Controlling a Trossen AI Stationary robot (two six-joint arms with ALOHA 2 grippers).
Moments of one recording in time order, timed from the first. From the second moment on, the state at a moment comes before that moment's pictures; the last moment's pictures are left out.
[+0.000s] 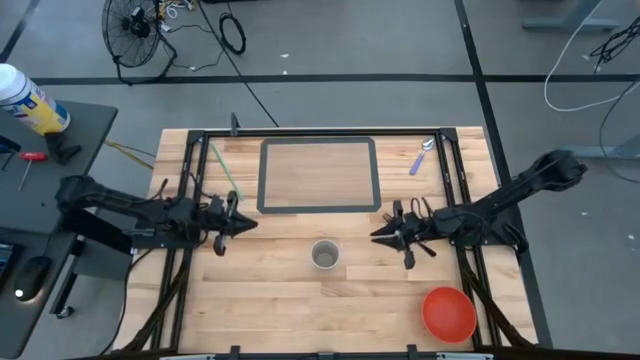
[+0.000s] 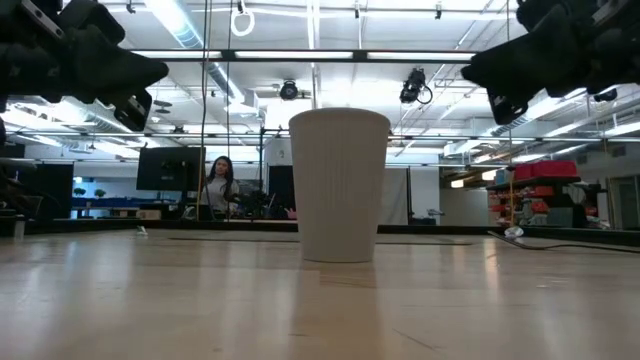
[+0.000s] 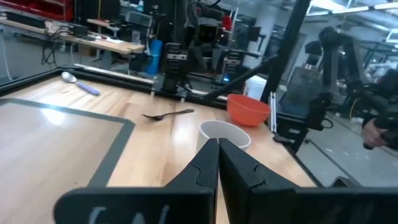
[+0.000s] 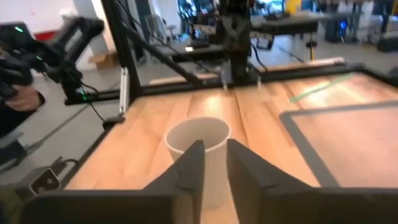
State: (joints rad) left arm -0.21 0.47 0.01 0.48 -0.15 -0.26; right arm 0.38 1.09 0.21 0.77 0.26 0.18
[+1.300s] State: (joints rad) left arm -0.25 0.77 0.01 0.65 -0.27 -0.28; right arm 0.35 1.95 0.54 1.05 0.28 0.19
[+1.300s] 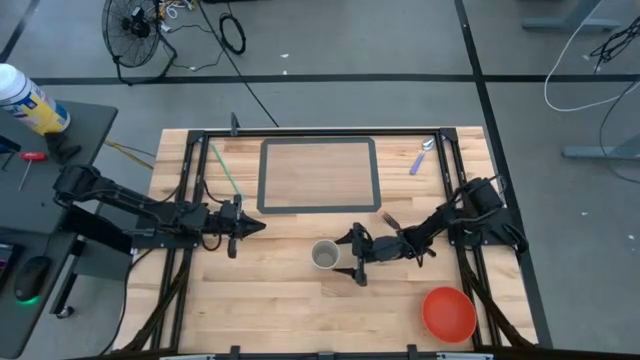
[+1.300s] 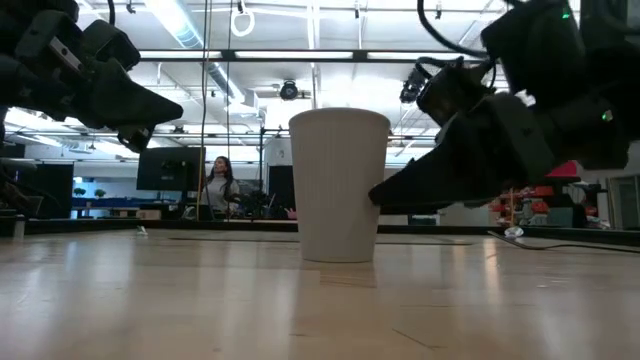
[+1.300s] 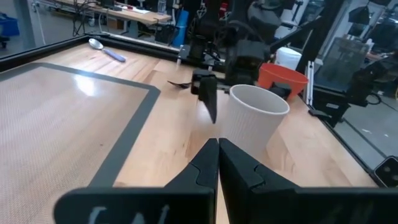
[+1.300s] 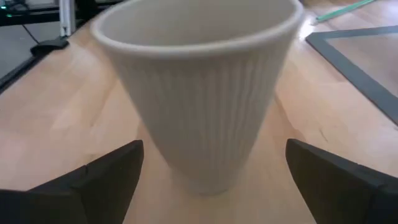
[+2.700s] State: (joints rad) left arm -0.25 0.77 0.01 0.66 -0.30 -0.28; right arm 0.31 2.07 0.77 1.13 0.19 0.08
